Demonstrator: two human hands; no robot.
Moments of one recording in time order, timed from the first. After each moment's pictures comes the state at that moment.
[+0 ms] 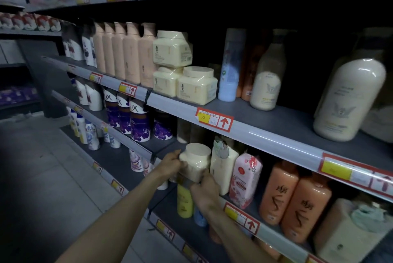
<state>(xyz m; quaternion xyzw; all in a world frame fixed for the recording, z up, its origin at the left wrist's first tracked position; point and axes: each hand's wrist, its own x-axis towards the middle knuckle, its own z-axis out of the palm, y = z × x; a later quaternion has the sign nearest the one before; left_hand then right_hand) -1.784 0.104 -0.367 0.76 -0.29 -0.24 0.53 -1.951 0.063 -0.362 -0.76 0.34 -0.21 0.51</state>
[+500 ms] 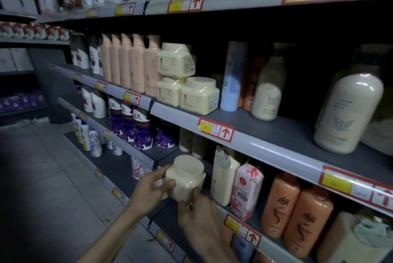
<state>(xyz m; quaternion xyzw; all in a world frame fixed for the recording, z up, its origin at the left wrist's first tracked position) -1.839 0.204 -0.336 0.72 -0.38 -0.12 0.57 -1.990 0.109 -0.331 -0.86 0.30 -0.19 0.37</state>
